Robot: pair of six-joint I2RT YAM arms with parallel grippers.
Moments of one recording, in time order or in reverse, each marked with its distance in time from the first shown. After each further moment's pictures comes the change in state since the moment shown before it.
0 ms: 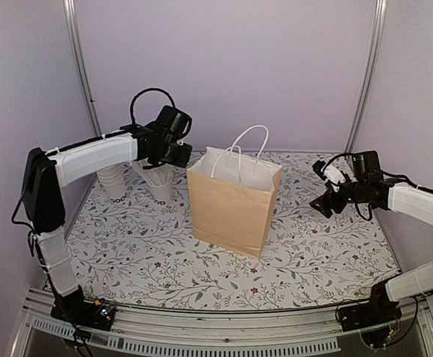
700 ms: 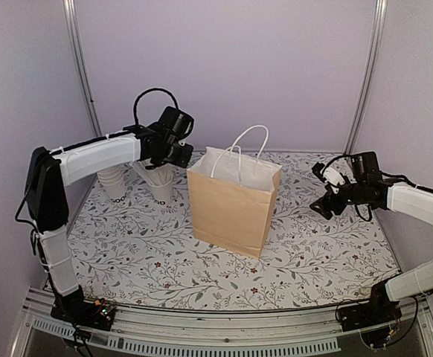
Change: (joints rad) left arm 0.003 0.029 0.017 0.017 -0.033 0.041; right arm 0.000 0.013 0.000 -0.021 -0.001 -0.001
